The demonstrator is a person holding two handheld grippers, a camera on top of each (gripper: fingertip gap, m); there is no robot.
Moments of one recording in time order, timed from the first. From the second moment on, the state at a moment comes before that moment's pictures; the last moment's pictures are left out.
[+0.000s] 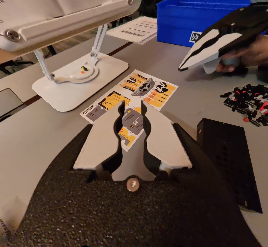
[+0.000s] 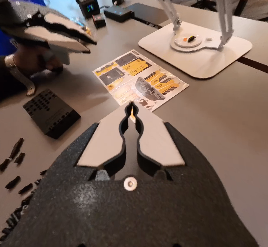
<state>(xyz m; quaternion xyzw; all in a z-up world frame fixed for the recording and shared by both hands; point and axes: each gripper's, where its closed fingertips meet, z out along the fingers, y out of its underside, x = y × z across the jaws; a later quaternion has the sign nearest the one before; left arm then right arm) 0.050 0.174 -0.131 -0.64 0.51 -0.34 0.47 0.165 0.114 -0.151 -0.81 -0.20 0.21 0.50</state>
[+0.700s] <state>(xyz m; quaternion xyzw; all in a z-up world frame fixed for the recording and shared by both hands) 0.060 0.164 -0.134 -0.61 0.55 -0.31 0.48 0.183 0.123 -0.153 -0.82 -0.19 0.23 0.49</state>
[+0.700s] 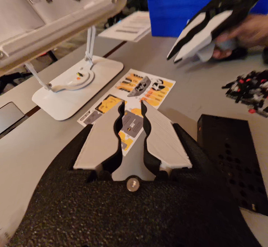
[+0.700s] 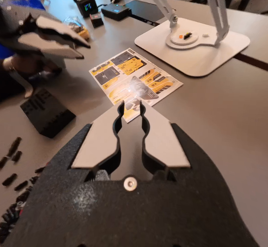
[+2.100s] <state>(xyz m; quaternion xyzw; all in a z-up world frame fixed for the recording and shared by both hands) 0.090 0.171 -0.198 -0.68 0.61 -0.25 0.31 0.164 0.139 -0.197 -0.85 -0.33 0.11 0.40</state>
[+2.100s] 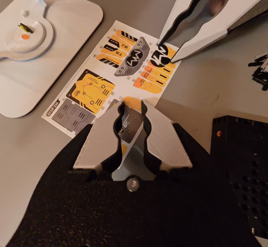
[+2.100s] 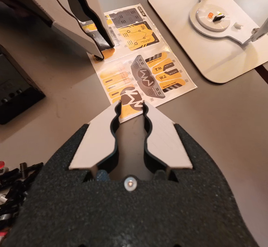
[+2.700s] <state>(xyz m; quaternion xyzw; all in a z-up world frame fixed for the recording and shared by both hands) 0.090 0.169 -0.198 -0.68 0.62 -0.24 0.31 0.169 0.142 -0.196 -0.85 -0.32 0.07 0.42</state>
